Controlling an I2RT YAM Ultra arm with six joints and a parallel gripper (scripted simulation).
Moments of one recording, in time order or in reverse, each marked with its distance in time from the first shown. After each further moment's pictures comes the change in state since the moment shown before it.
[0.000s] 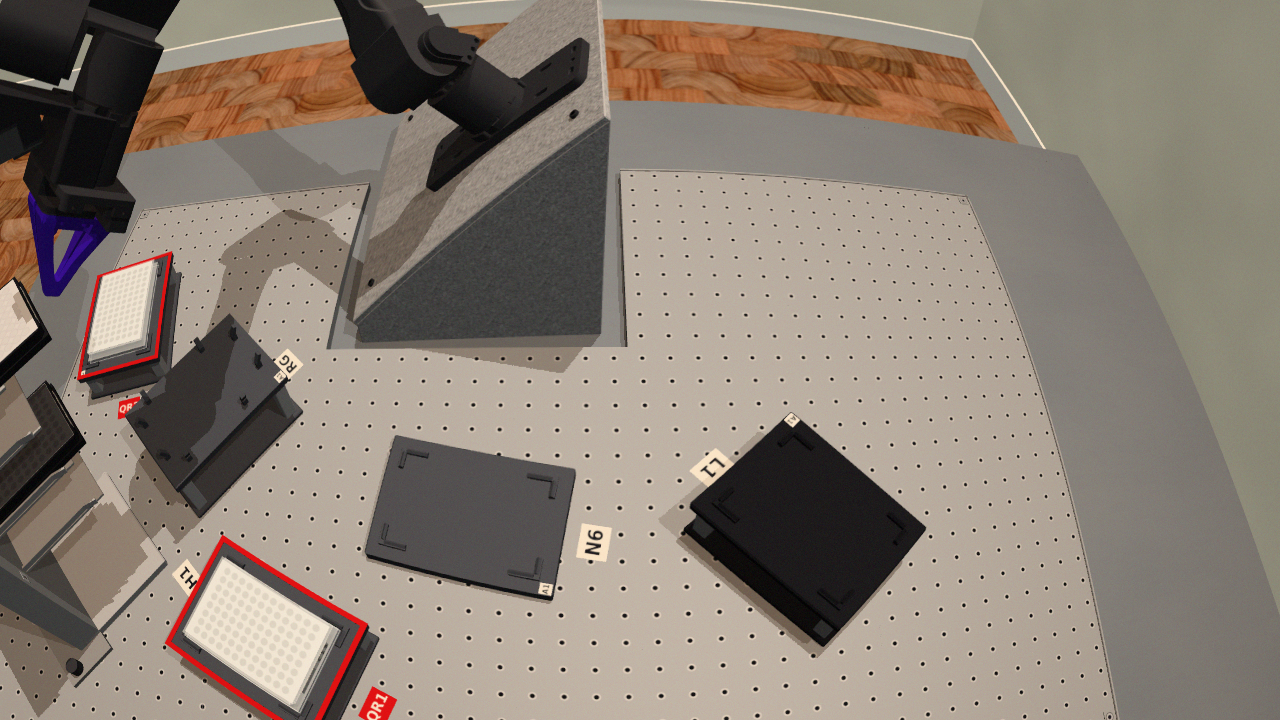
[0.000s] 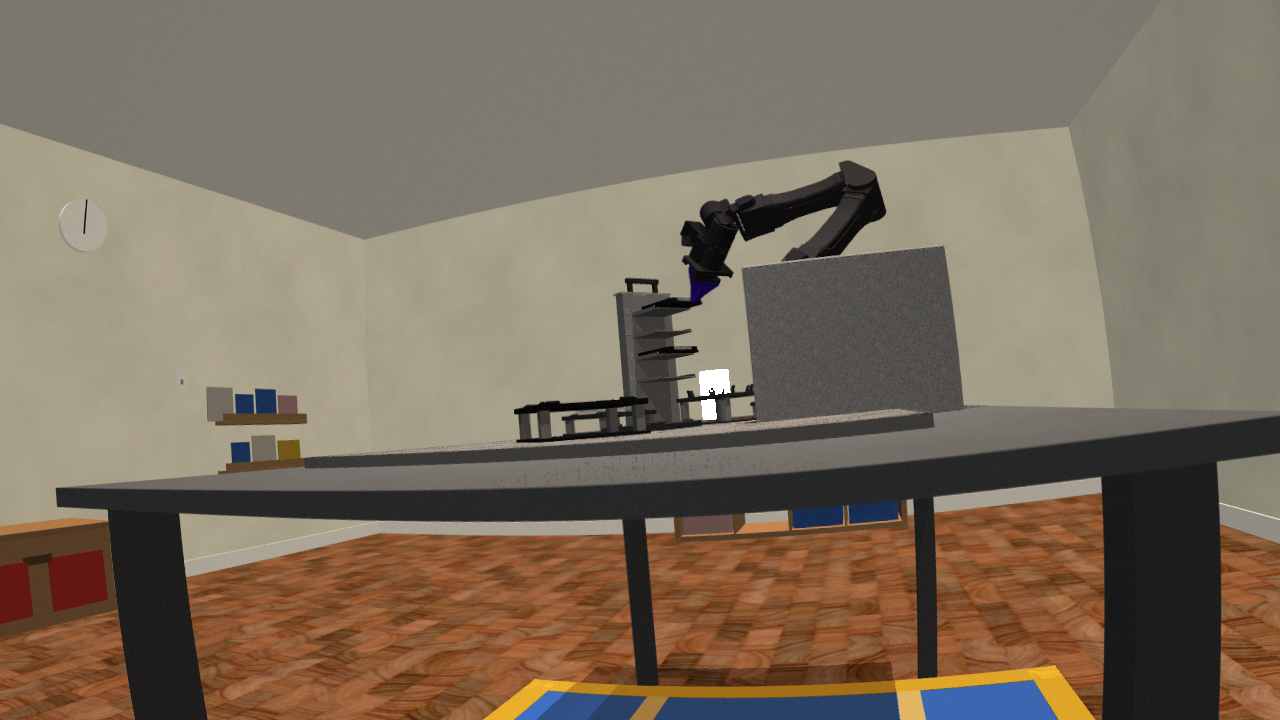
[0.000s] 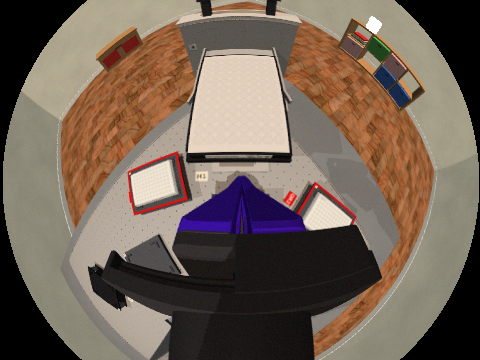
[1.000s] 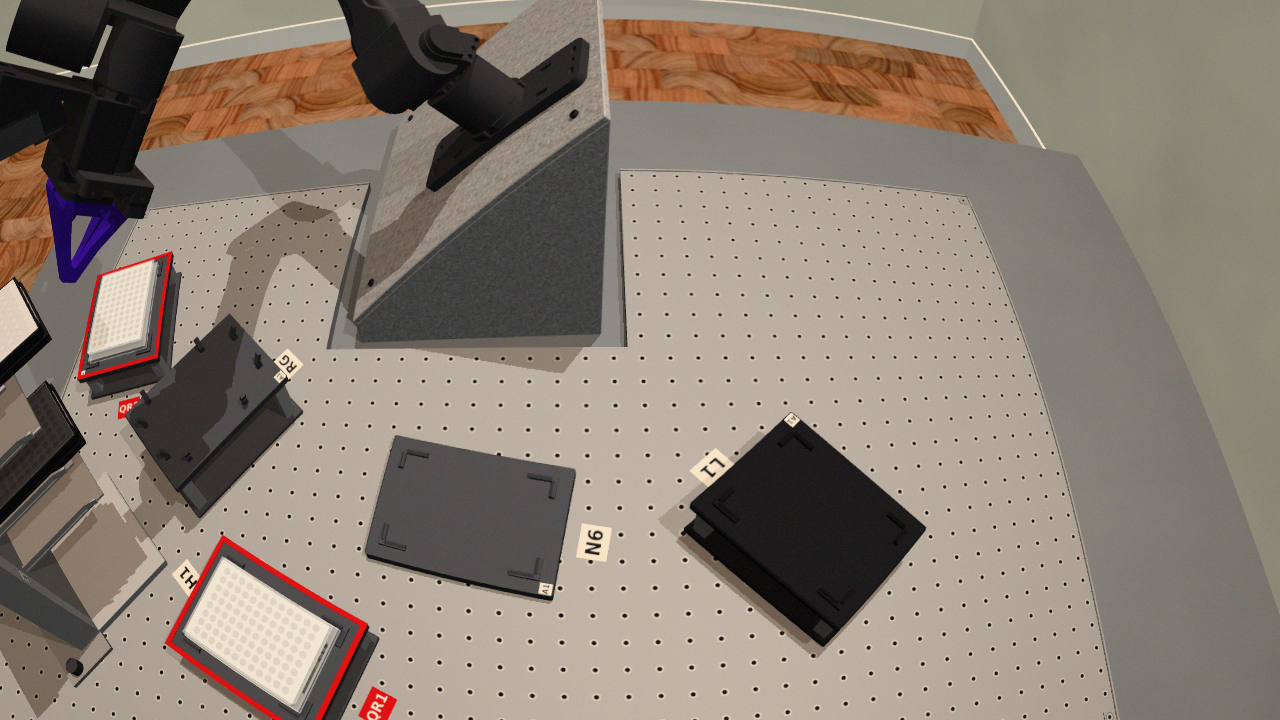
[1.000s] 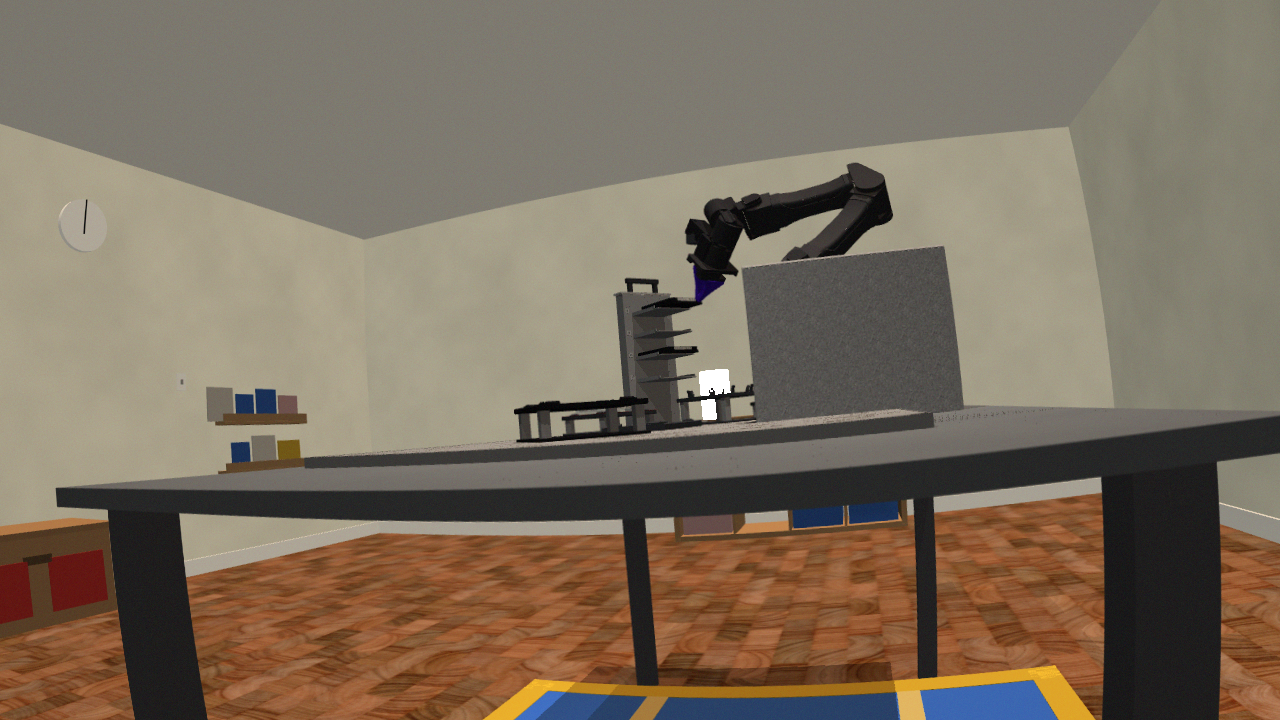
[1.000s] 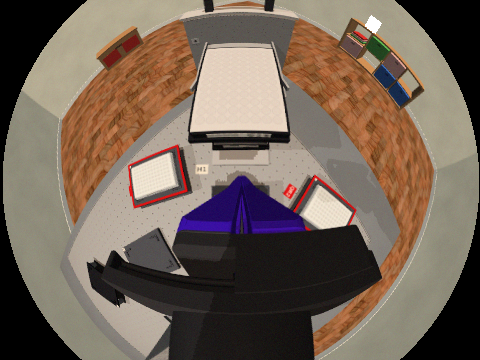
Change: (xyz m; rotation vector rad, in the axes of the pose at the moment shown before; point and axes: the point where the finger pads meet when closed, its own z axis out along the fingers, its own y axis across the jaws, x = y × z) arm 0.013 0.000 -0.012 0.001 0.002 -0.001
